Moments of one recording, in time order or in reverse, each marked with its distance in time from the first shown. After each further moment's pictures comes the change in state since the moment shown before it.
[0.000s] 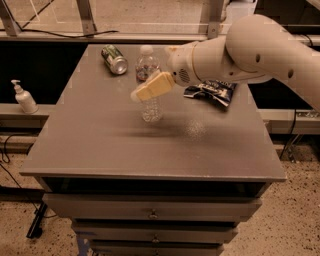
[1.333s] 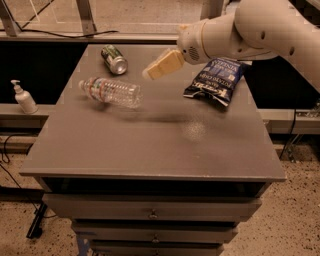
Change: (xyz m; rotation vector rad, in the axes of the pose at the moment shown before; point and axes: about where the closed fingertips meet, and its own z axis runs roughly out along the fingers) arm -0.016 -0.064 -0.008 0.070 0.008 -0.048
